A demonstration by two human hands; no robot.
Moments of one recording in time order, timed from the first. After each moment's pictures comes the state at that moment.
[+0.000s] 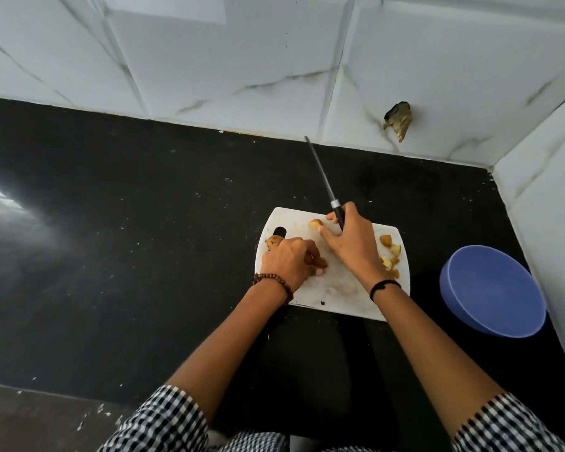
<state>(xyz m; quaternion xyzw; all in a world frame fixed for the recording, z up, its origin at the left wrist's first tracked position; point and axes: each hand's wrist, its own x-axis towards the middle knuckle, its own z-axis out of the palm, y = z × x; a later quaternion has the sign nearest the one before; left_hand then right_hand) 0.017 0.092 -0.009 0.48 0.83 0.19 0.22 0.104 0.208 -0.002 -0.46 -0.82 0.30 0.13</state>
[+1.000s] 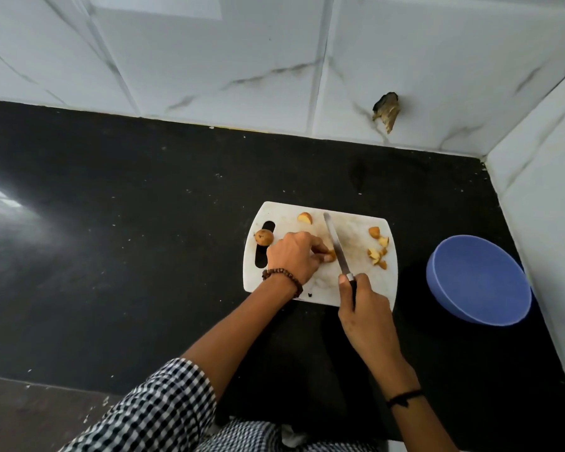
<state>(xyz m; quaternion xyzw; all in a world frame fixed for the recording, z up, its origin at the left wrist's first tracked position) 0.046 0.114 -0.005 0.43 0.85 0.23 0.21 0.206 0.123 0.009 -0.53 -0.77 0.35 0.03</state>
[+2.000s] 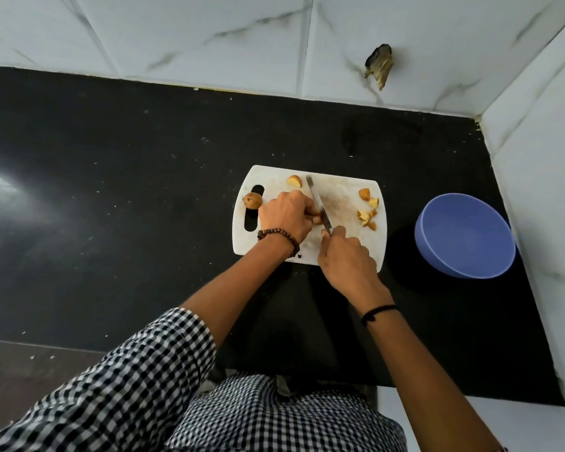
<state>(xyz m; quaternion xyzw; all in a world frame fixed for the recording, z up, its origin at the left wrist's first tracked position) 0.058 0.118 -0.002 0.43 0.87 0.19 0.14 0.190 0.134 0.015 -0.49 -0.83 0.27 -0.09</state>
